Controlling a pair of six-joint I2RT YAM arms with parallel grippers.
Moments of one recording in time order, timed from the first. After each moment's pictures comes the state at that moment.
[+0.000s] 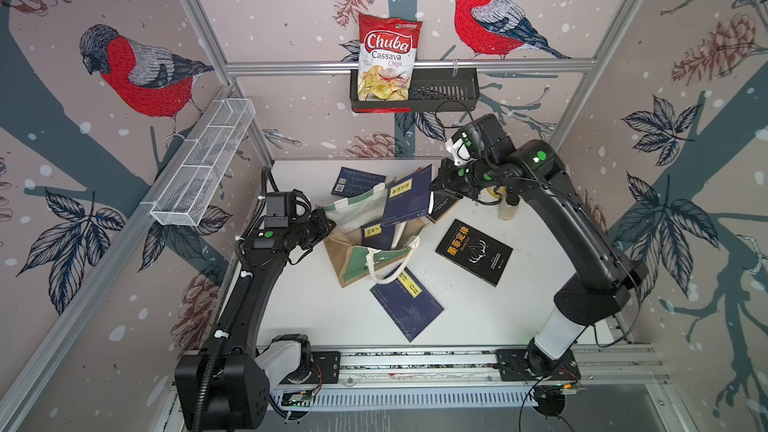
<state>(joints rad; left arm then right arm) 0.01 1.13 0.96 -0.66 0.49 -0.60 0.70 1.69 2.20 -1.31 -0.22 0.74</state>
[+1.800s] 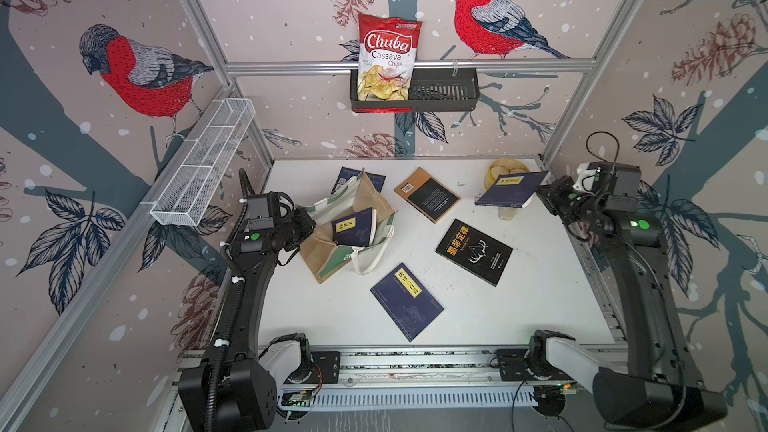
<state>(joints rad) 0.13 1.10 0.97 -0.70 0.40 -0.61 -0.15 1.08 1.32 -0.85 -0.38 0.76</state>
